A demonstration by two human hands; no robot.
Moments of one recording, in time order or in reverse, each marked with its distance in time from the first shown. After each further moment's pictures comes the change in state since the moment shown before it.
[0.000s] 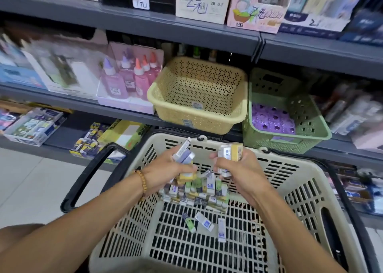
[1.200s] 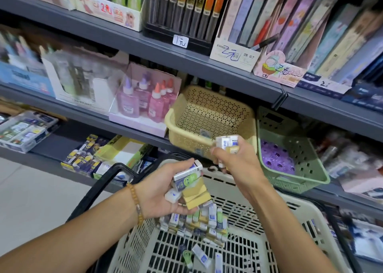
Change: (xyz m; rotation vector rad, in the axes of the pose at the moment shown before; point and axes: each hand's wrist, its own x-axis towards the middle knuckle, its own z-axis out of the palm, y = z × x) left_hand -0.027 0.038 -0.036 -0.543 -0.281 -0.199; right_hand 0.028 -0.084 0.060 -0.258 0.116 -0.167
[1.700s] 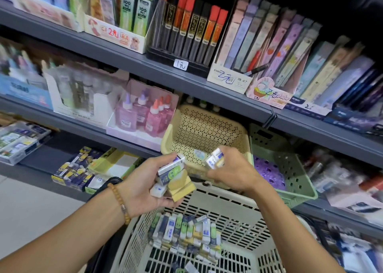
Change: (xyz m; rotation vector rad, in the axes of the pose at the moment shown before) left_hand -0.026 0.035 -0.001 -0.116 0.069 0.142; right_hand 0.017 -0.029 -0.010 -0.630 -0.208 -0.089
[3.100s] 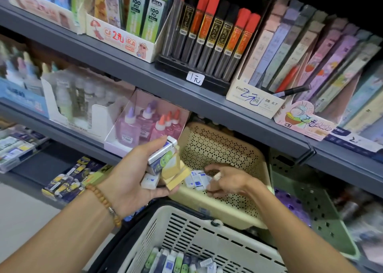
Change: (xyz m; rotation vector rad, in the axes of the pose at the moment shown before) left_hand 0.027 0.061 -0.004 -0.035 0.129 0.413; right_hand 0.126 0.033 0.008 0.076 -0.452 0.290
